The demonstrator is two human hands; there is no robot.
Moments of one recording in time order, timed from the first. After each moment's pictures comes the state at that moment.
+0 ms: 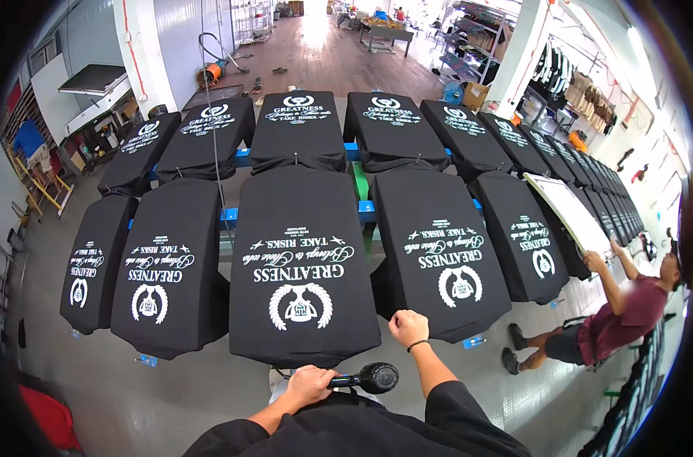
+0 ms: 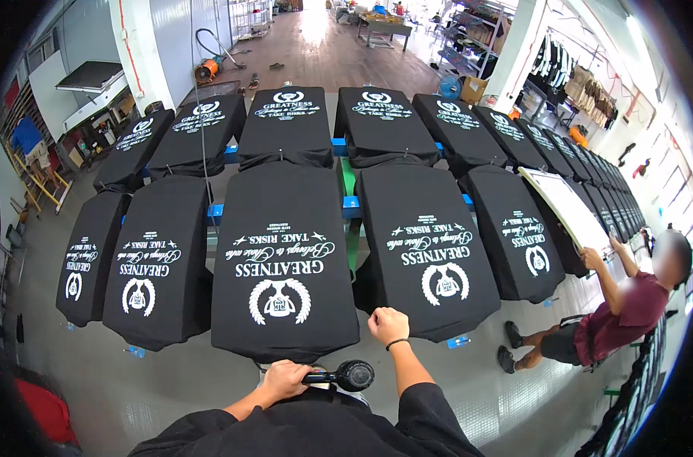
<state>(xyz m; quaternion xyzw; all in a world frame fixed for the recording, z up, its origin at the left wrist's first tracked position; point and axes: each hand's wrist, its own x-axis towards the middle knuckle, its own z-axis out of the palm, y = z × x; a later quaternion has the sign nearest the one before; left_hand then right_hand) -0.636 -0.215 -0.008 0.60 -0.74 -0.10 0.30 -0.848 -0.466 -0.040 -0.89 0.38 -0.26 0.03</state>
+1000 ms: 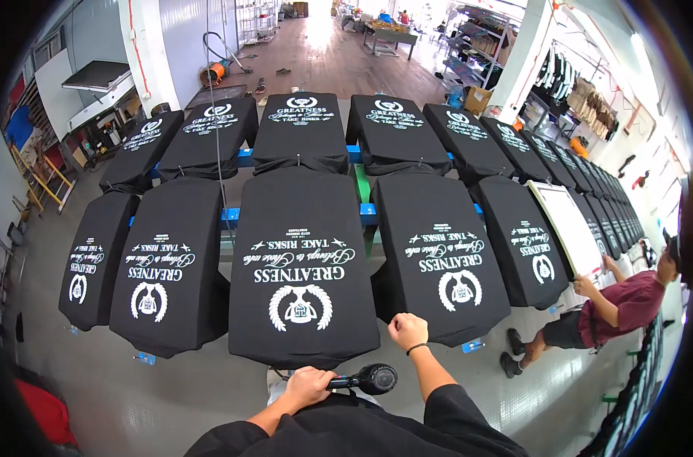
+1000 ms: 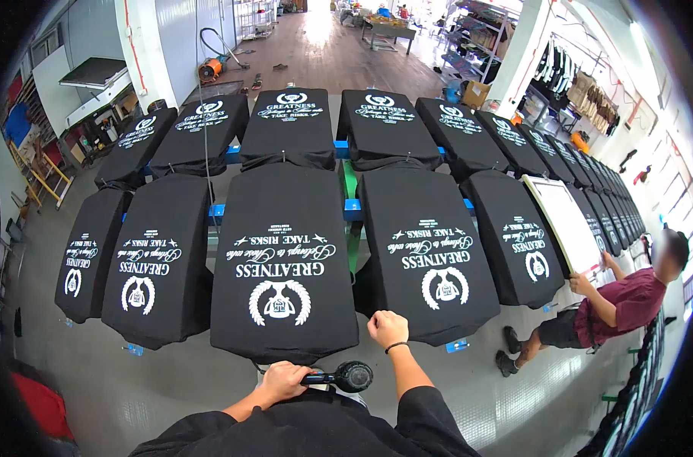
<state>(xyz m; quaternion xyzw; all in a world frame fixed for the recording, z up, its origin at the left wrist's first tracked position) -0.638 -0.215 -0.012 0.61 -0.73 -0.08 0.30 -0.848 -0.467 -0.042 -0.89 0.38 -0.26 0.03</state>
